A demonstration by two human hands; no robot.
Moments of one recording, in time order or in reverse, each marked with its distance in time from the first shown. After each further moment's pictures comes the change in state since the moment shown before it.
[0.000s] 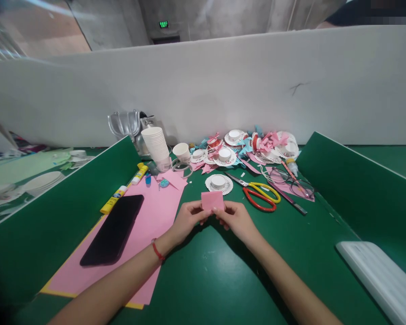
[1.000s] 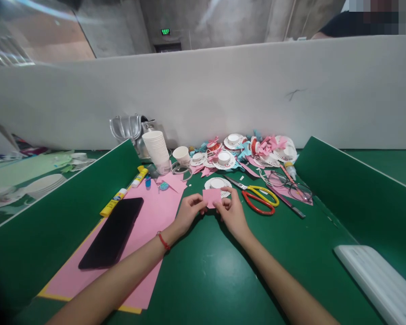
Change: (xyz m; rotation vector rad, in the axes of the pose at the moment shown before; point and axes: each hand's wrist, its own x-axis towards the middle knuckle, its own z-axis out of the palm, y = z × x) left_hand 0.025 -0.009 -0.004 0.052 0.176 0.041; right_hand 0.028 0.027 0.004 0.014 0.195 -0.224
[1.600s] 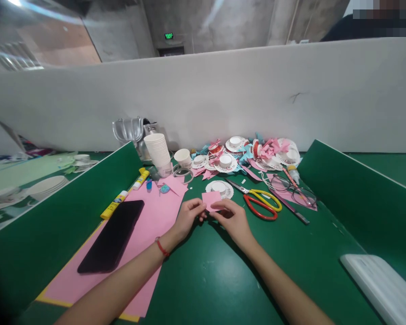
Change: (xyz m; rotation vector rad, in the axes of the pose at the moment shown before) left_hand -0.002 -0.003 -0.004 -0.079 -0.054 -0.067; right_hand -0.005 -0.007 -0.004 -0.164 -0.044 -0.156
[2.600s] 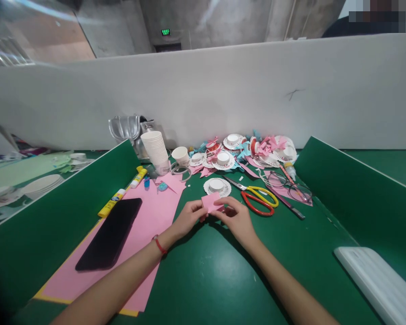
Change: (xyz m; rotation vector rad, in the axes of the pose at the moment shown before) left_hand -0.006 0.012 0.005 0.144 -0.144 0.035; right_hand -0.007 -0.005 -0.010 0.024 0.029 0.068
